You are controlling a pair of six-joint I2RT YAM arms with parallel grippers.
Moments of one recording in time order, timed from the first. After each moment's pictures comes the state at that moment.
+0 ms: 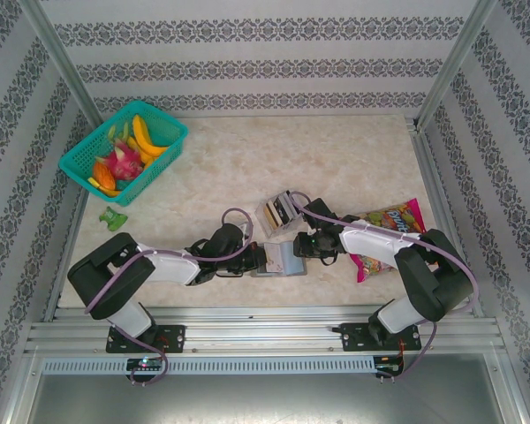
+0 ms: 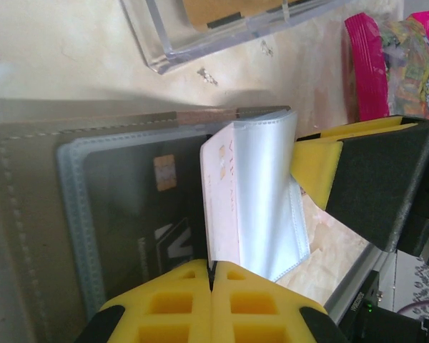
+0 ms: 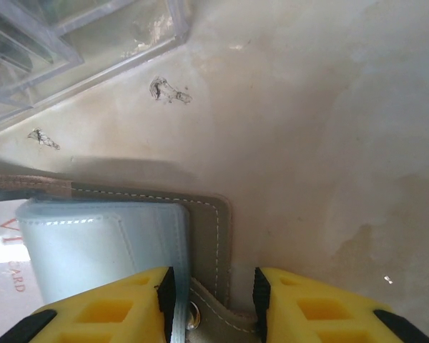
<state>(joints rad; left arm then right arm) -0.78 1.60 0.52 0.42 0.29 -1.05 0.57 1.52 0.73 -0.42 -0.14 0.58</state>
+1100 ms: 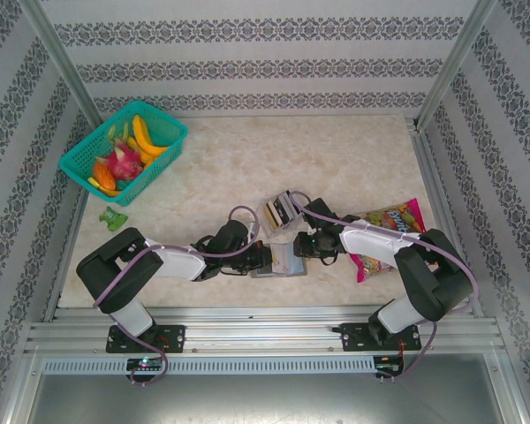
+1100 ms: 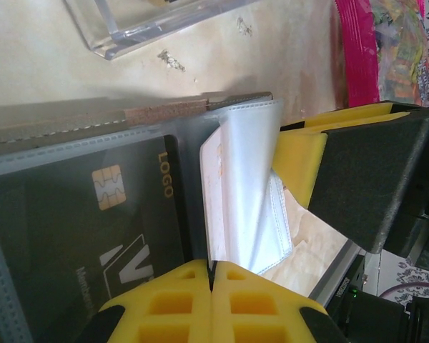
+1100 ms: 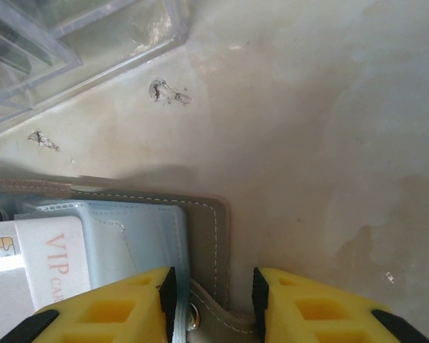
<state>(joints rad) -0.78 1.66 0.57 0.41 0.36 -1.05 0.56 1.52 0.73 -0.42 -0.14 0.58</state>
